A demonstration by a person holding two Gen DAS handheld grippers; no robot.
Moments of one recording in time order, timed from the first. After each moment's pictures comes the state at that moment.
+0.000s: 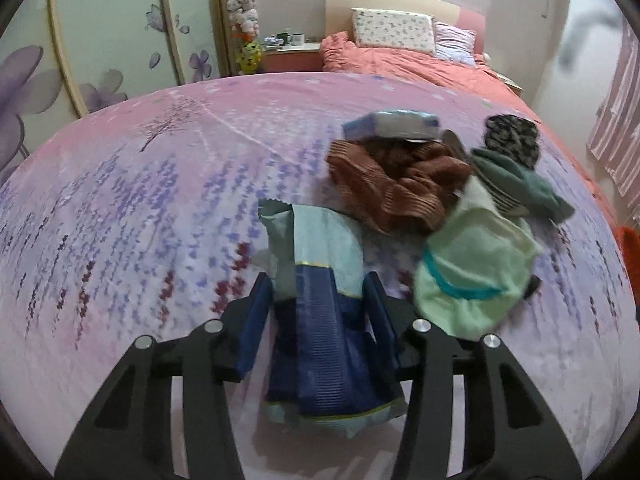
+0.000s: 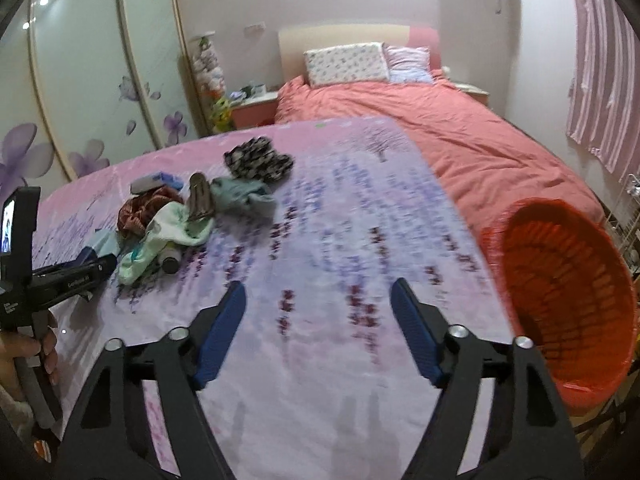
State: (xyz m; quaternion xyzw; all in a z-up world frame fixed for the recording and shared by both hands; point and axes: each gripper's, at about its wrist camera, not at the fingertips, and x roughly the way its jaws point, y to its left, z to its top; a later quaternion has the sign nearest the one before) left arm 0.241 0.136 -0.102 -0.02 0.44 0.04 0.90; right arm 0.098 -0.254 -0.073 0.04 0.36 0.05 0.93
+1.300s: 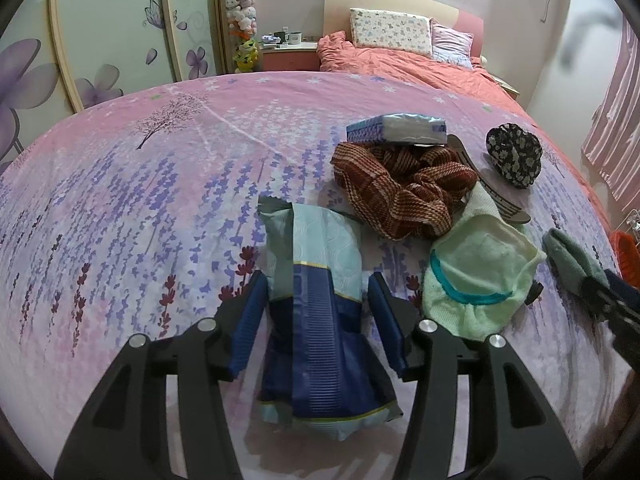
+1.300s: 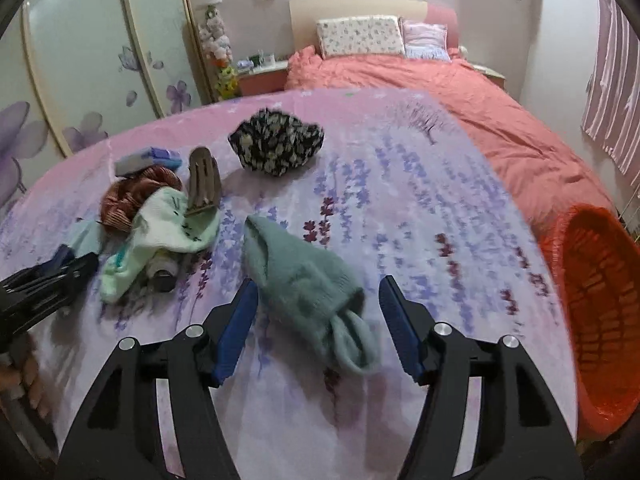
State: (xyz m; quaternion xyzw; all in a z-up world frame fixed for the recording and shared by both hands) left arm 0.240 0.137 -0.106 -0.03 0.44 0.02 0.90; right arm 0.148 -0.221 -0.098 0.03 0.41 0.06 0.91
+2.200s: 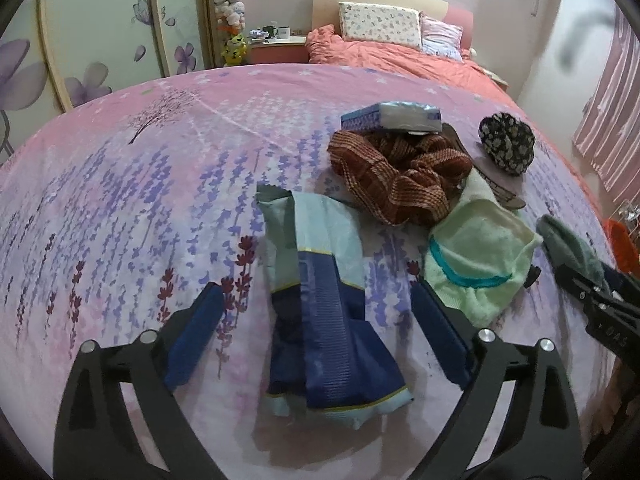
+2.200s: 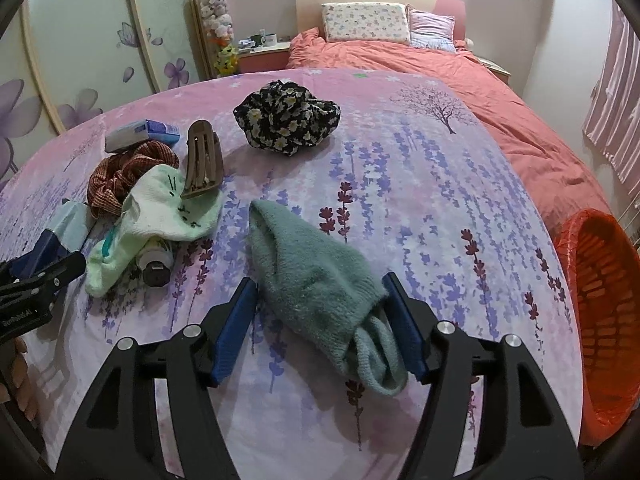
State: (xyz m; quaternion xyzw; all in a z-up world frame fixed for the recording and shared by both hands) left arm 0.239 0.137 -0.112 -0.02 0.45 0.00 0.89; right arm 0.160 -0.210 -0.108 0.00 0.43 0.06 0.90
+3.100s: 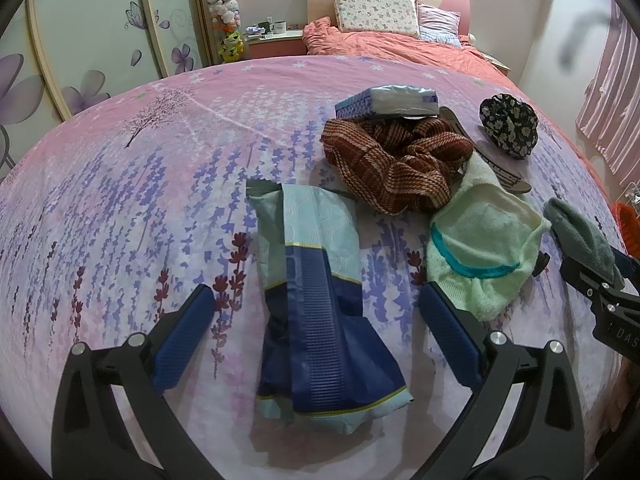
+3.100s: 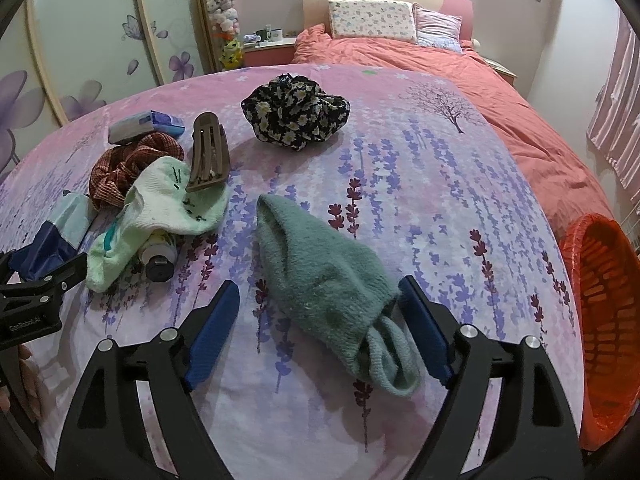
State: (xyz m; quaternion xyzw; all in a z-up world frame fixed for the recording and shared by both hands) left arm 0.243 0.130 -0.115 0.00 0.46 0.01 0.89; right arm 0.156 -0.201 -0.108 -0.01 0.44 0.07 0.90
